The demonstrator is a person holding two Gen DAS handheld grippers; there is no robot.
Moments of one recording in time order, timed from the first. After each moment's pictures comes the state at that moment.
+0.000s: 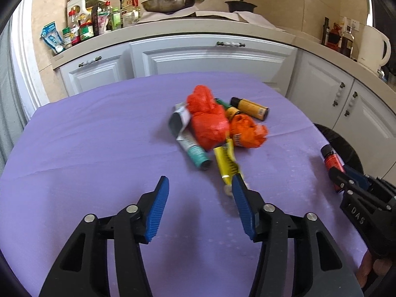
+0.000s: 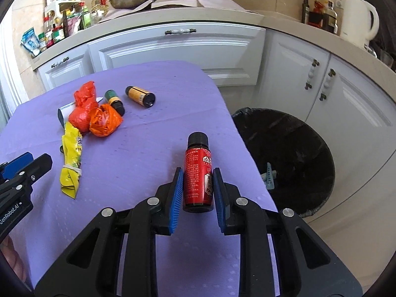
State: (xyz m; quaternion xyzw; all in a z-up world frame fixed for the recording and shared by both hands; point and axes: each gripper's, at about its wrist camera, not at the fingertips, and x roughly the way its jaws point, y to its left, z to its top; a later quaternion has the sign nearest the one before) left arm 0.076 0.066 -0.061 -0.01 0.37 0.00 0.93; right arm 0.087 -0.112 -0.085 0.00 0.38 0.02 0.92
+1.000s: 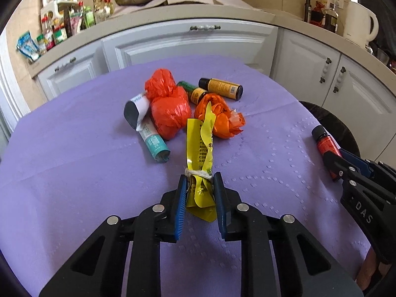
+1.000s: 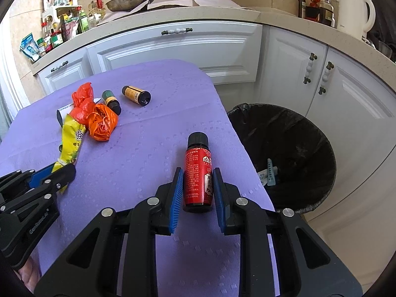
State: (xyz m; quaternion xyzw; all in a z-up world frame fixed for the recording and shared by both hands) left arm 0.085 0.034 -0.081 0.03 0.40 -0.04 0.91; right arm 0.084 -0.122 -0.088 0.01 0.38 0.02 0.92
